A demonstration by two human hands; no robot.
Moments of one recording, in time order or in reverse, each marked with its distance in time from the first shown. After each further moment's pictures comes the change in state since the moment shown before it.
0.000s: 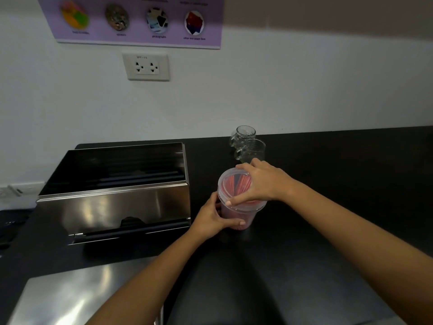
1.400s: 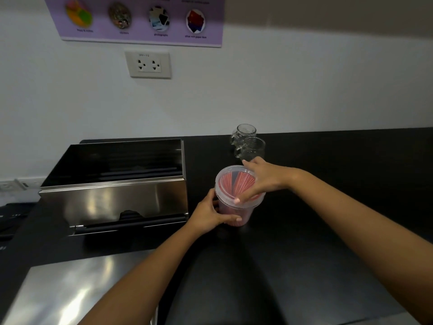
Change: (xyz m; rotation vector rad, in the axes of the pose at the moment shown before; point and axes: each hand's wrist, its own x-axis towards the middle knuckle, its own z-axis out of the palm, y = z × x) left_hand -0.002 0.003 -0.001 0.025 0.011 -0.018; right_hand 0.003 0.016 -0.014 0.173 -0.285 0.020
